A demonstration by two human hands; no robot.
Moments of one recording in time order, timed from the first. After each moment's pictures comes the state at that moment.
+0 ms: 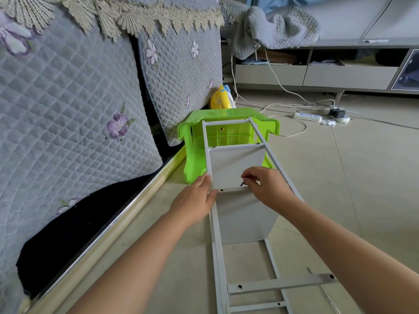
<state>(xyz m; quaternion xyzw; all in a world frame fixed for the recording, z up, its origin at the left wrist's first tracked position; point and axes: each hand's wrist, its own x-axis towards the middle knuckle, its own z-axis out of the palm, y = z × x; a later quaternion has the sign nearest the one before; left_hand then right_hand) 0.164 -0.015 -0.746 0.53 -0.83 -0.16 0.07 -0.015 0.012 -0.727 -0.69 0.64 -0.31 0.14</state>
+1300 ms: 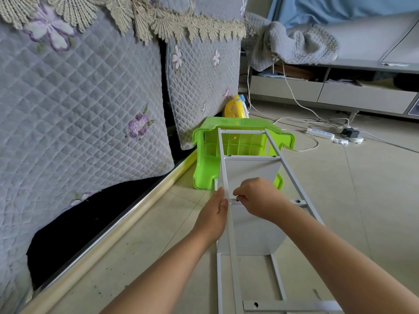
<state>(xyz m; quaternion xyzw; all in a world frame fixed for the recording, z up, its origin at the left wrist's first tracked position) 0.155 -0.003 -0.778 0.52 -0.68 -0.40 0.31 0.024 -0.008 -0.715 -0.81 0.58 -0.02 0.02</state>
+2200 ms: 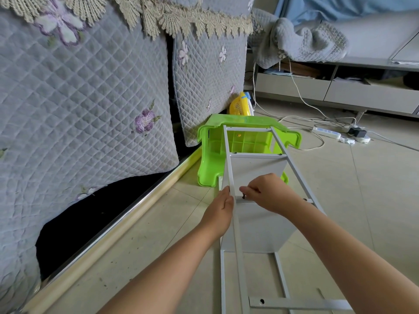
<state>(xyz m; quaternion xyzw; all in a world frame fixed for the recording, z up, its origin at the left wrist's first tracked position) 0.154 0.004 -0.766 0.49 -0.65 -0.46 0.35 0.021 -0.005 -0.707 -0.76 0.64 -0.07 0.10</state>
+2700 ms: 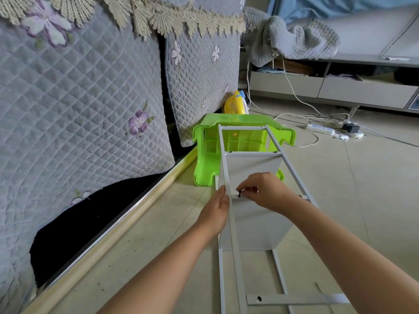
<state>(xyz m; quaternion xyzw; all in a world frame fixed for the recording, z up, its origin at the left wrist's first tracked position) 0.154 0.000 -0.769 0.50 -0.65 -0.47 0.32 0.008 -0.008 -0.716 -0.79 0.58 -0.15 0.12</state>
